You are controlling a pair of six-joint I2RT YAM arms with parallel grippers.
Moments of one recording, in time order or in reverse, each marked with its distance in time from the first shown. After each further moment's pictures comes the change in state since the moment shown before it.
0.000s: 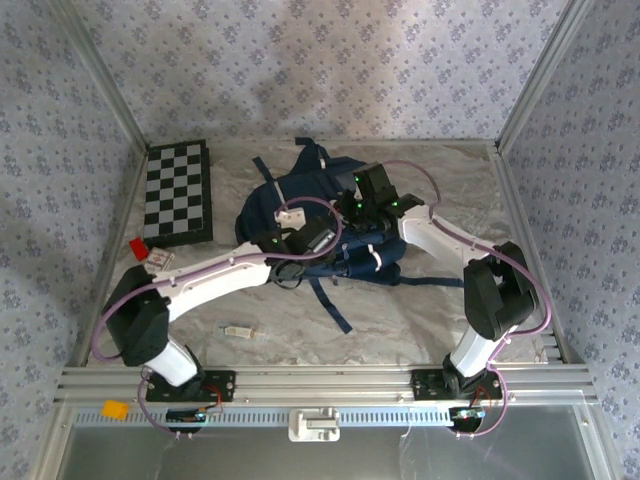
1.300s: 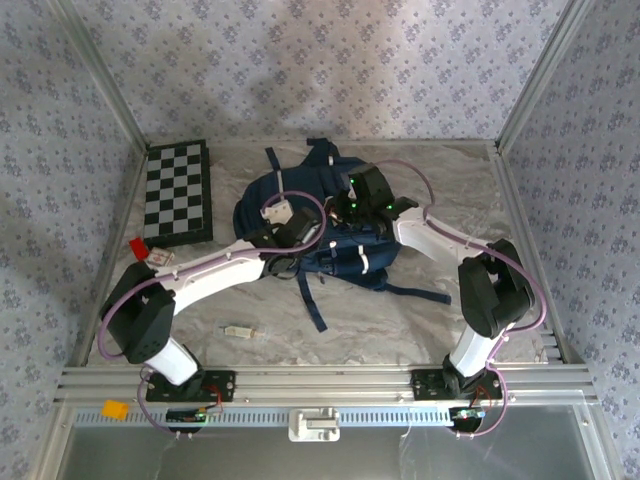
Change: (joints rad) left arm 0.120 -0.008 -0.094 0.232 0.035 -0.060; right arm 0.023 0.024 -0.013 0.105 0.005 0.011
